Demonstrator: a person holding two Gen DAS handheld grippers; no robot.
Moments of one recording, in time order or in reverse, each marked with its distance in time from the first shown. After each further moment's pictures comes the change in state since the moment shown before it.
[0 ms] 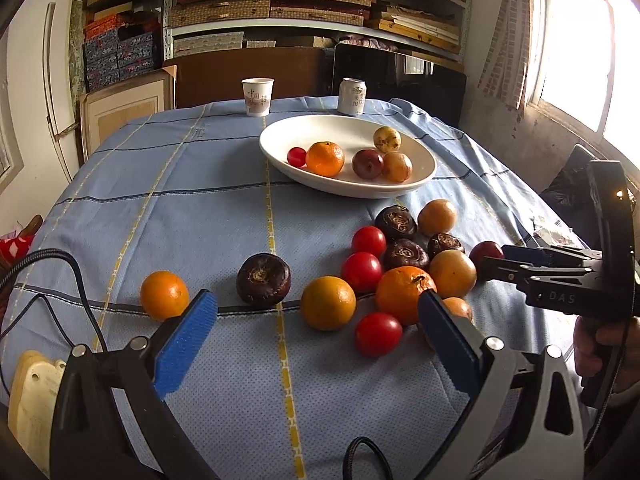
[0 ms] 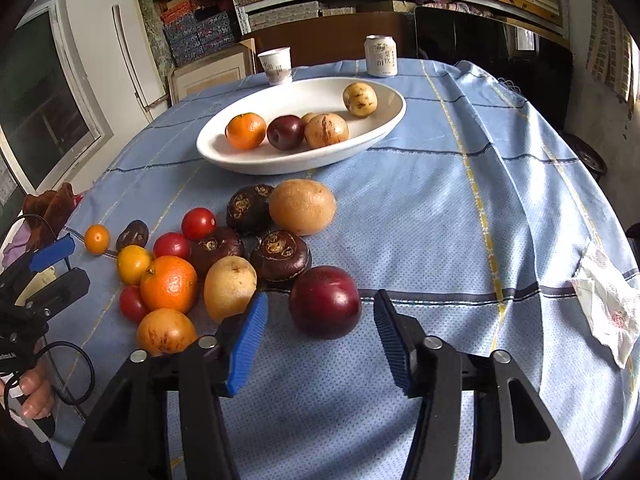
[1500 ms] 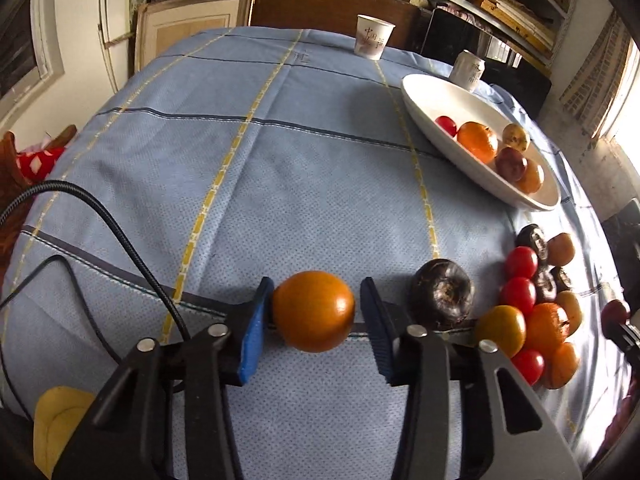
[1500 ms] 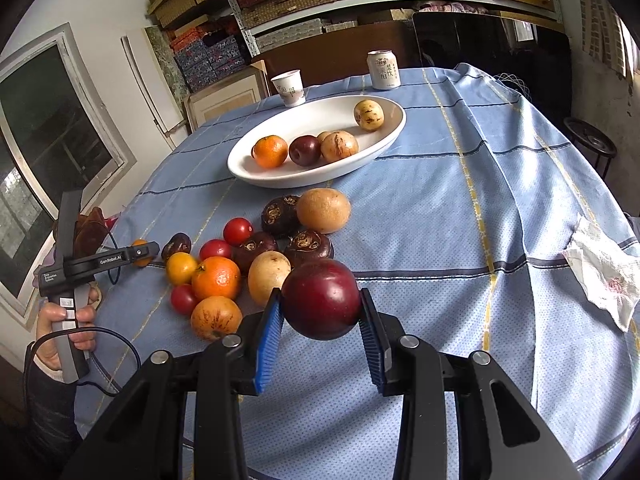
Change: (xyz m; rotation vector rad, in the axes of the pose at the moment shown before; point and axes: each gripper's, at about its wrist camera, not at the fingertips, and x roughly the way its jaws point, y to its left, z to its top) left arm 0.054 0.111 0.008 -0.240 0.220 0.146; right arm -0.040 -0.005 -0.013 0.066 -0.066 0.106
